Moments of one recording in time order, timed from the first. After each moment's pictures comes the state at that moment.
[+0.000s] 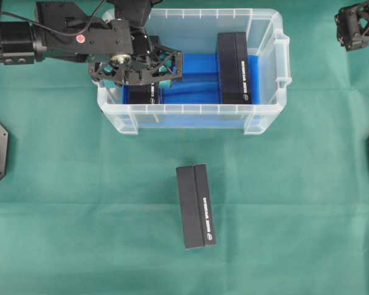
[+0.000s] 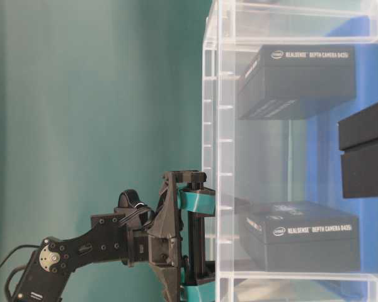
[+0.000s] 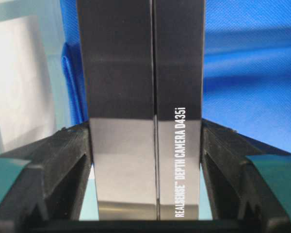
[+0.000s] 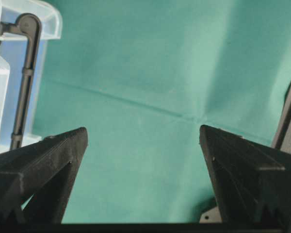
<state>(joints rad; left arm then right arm) 0.25 0.13 0.21 0.21 1.05 -1.39 -0.55 -0.54 0.55 -0.21 1.21 0.99</state>
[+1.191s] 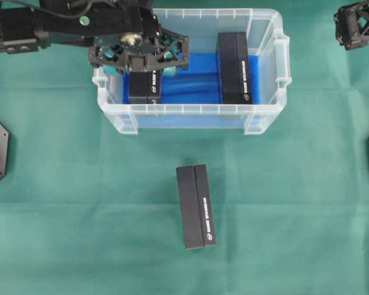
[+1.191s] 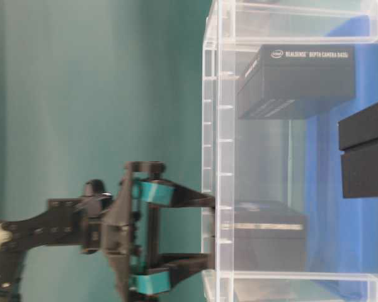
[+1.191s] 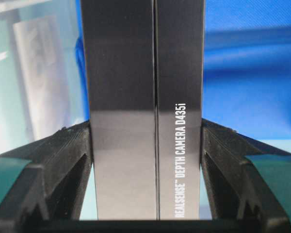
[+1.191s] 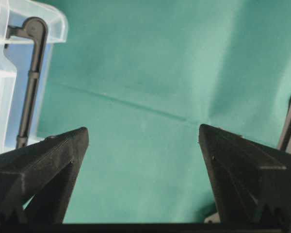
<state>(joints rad) 0.25 0.11 0.03 0.21 1.29 -1.35 -0.55 -0.54 0.56 -0.21 1.20 0.99</state>
